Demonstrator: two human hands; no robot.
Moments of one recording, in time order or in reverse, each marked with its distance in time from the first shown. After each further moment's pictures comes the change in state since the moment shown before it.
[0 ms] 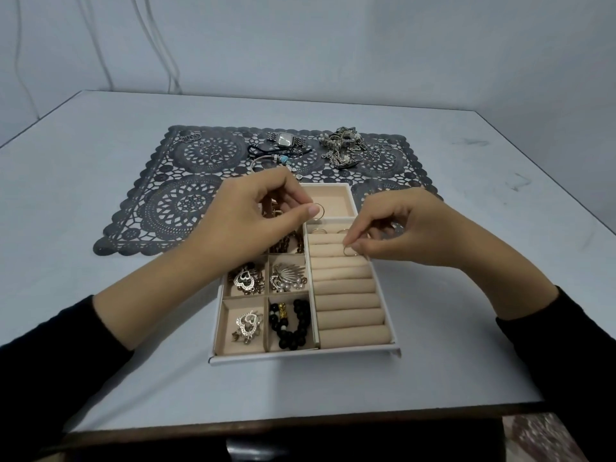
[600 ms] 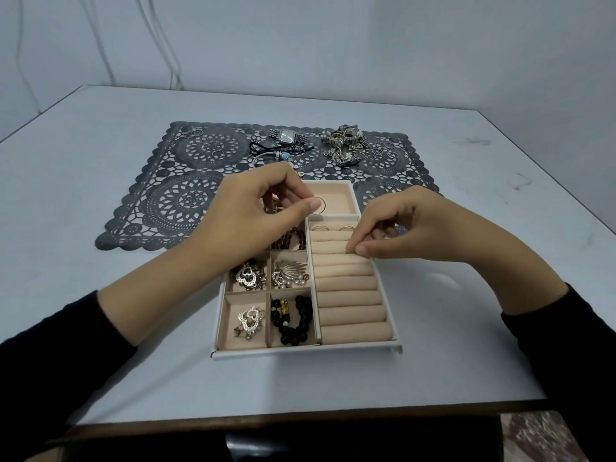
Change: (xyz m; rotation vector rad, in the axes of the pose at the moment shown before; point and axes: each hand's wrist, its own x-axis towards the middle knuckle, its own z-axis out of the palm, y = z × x) left_hand -0.002 -0.001 0.002 -0.002 0.041 0.006; right_hand 0.000 -0.001 -0.007 0.062 -0.128 0.069
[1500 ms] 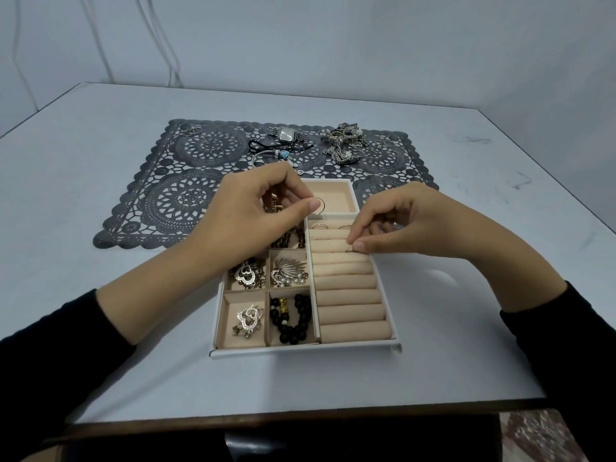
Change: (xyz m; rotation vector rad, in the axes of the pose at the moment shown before) left_hand -0.001 0.000 0.000 0.004 -0.013 0.006; right_hand 0.002 -0.007 0.001 0.077 0.007 0.081
